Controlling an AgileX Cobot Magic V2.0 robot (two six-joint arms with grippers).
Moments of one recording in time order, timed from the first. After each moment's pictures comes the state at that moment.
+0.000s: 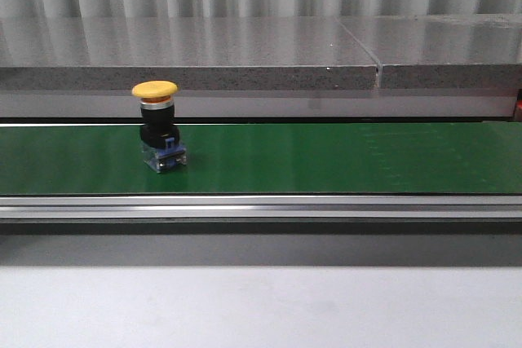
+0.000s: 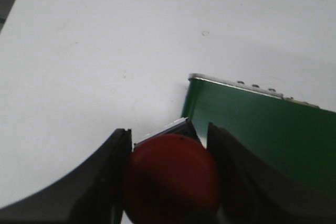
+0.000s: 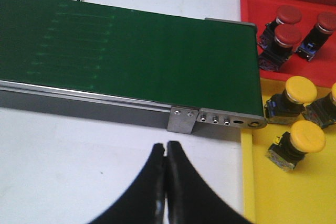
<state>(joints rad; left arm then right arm) 0.20 1.54 -1.20 -0.08 0.71 0.00 -0.09 0.36 -0.56 0.11 0.84 -0.14</state>
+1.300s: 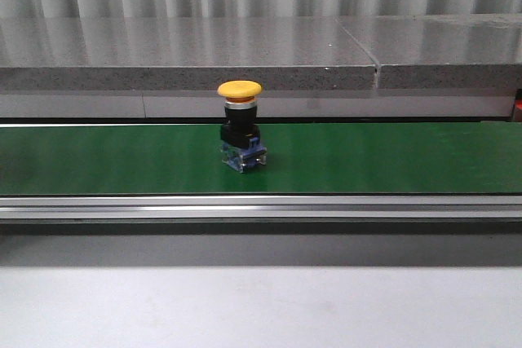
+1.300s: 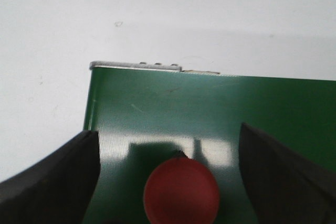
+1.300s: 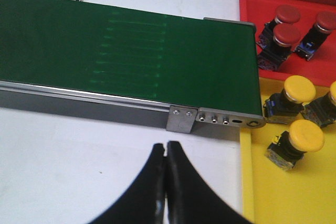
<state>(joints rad) 0.01 1.46 -1.07 -0.08 0.61 0.00 -0.09 0.36 -0.56 0.11 0.84 -0.14</state>
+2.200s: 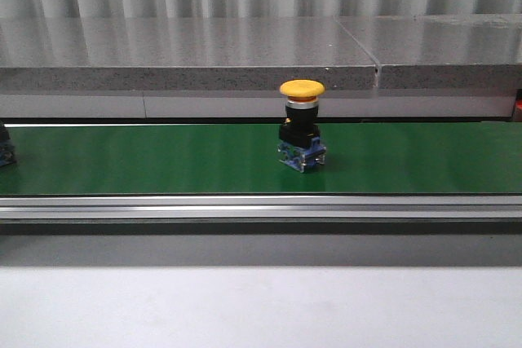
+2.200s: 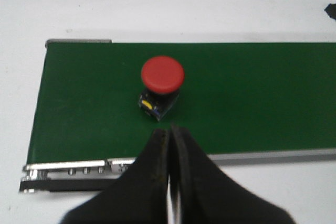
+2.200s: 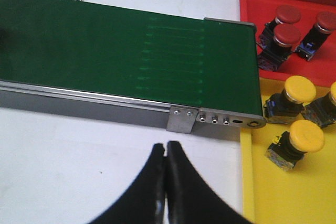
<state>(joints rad) -0.10 0.89 -0.76 -0.17 0.66 0.01 -0.09 0.36 -0.56 0.11 0.84 -0.14</state>
